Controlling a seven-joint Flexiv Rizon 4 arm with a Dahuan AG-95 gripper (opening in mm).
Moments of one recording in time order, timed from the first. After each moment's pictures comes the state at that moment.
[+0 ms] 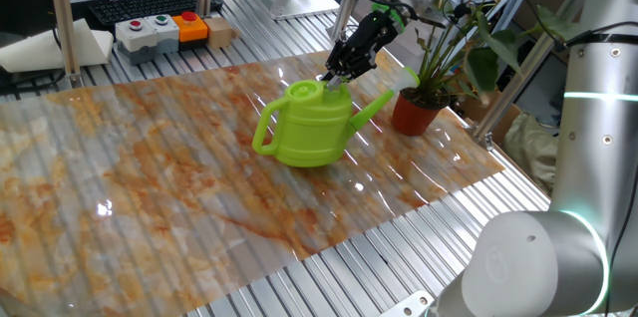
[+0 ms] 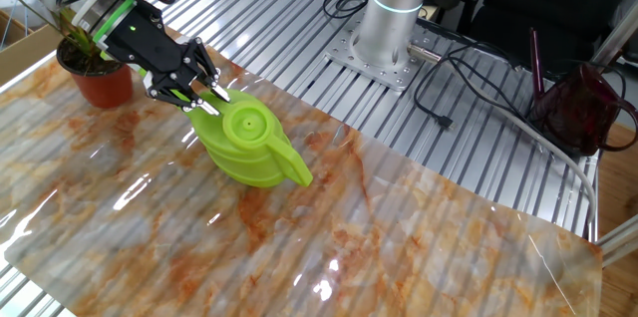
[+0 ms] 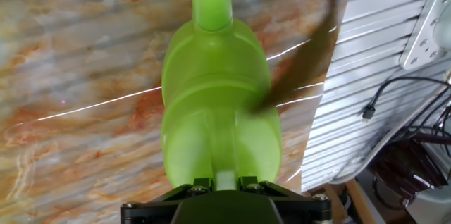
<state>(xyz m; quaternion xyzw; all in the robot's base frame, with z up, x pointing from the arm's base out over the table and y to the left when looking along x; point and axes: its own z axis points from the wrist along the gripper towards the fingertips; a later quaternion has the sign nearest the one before) 0.537 -0.107 0.195 -0.70 -0.57 -0.20 0.38</state>
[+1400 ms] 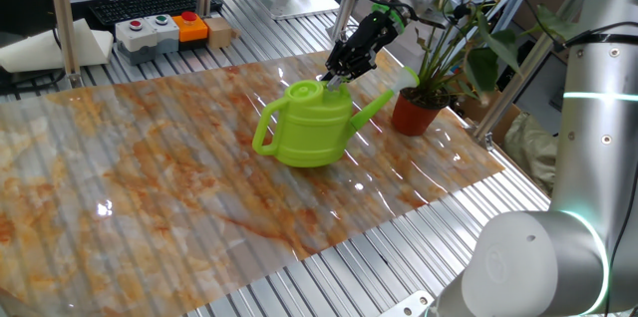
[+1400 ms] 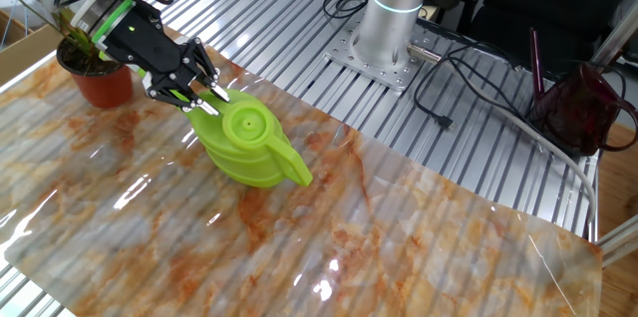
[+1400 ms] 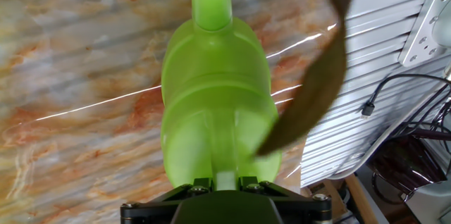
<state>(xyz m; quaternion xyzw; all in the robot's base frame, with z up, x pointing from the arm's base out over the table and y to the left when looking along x) 0.536 -0.105 0.194 -0.70 -0.56 -0.20 0.39</state>
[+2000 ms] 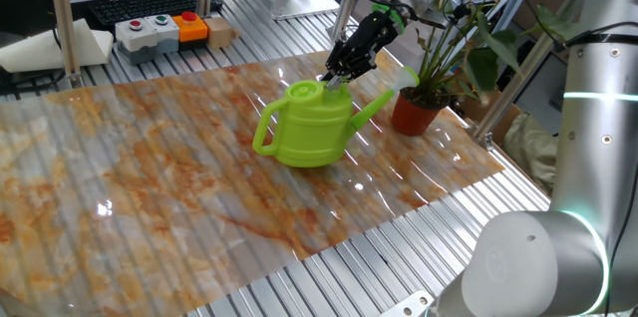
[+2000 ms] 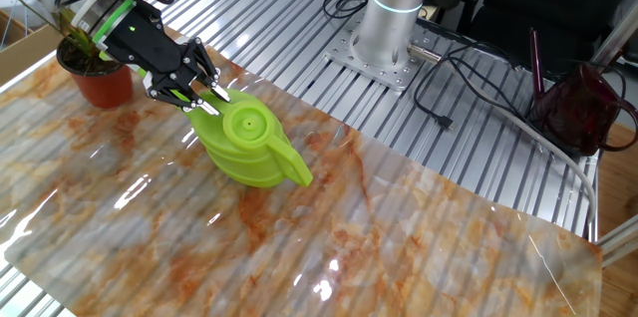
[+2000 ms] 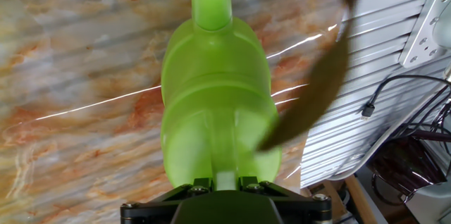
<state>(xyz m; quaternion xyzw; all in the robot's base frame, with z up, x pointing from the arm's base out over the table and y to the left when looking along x) 0.536 -0.105 0.194 -0.70 -0.56 -0.20 0.39</state>
